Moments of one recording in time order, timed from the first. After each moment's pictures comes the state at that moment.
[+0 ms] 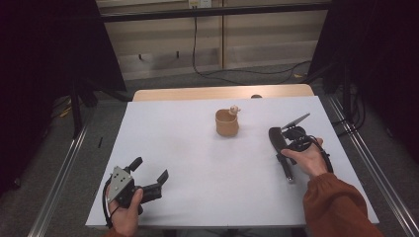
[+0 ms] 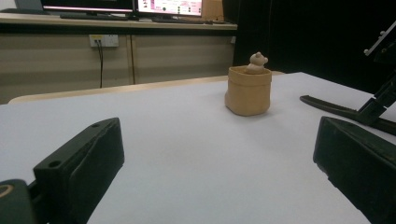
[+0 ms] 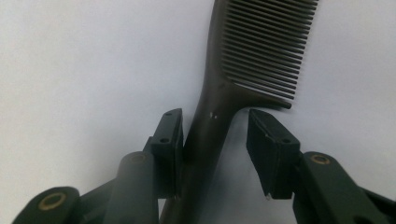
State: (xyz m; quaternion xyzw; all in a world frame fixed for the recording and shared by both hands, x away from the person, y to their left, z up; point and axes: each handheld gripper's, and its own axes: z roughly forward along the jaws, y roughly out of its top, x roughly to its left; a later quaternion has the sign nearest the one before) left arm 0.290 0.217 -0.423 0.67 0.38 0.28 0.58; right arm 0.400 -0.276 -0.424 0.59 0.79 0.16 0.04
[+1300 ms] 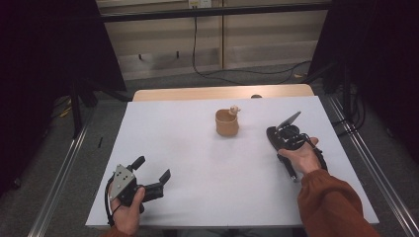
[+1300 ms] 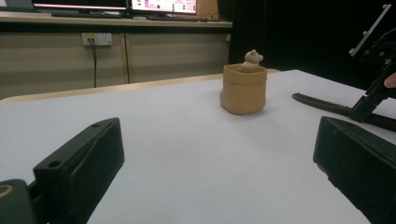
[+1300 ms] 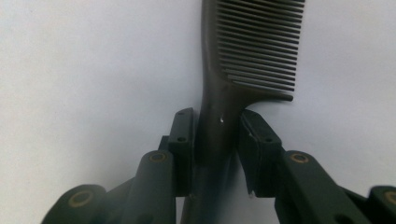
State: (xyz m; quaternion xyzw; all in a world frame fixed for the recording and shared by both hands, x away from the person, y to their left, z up) left arm 0.295 0.213 -0.423 0.67 0.37 0.27 0.58; right arm 0.408 -0.261 -0.423 0.59 0.80 0.10 0.06
